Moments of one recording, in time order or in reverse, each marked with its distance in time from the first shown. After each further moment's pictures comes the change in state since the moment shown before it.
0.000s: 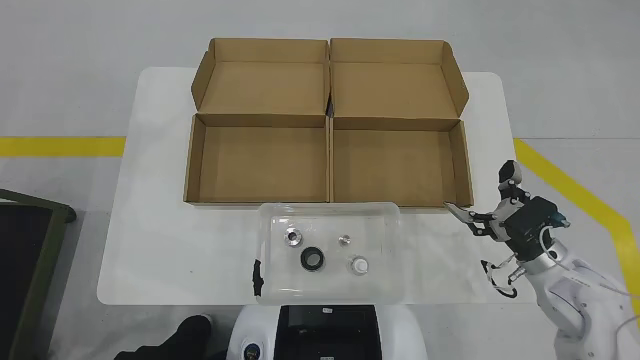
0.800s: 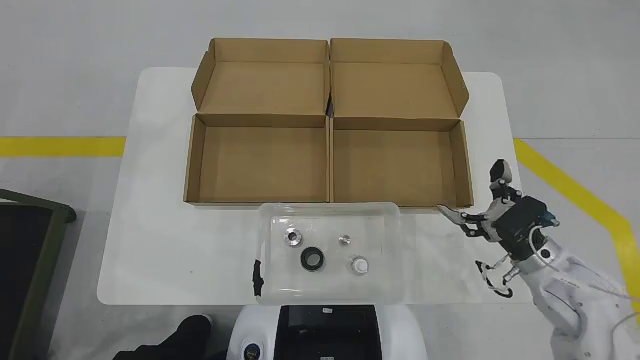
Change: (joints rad) left arm 0.000 0.000 0.000 0.000 0.000 0.000 0.000; right arm 0.012 0.004 -0.036 -0.035 -0.011 -0.030 0.045
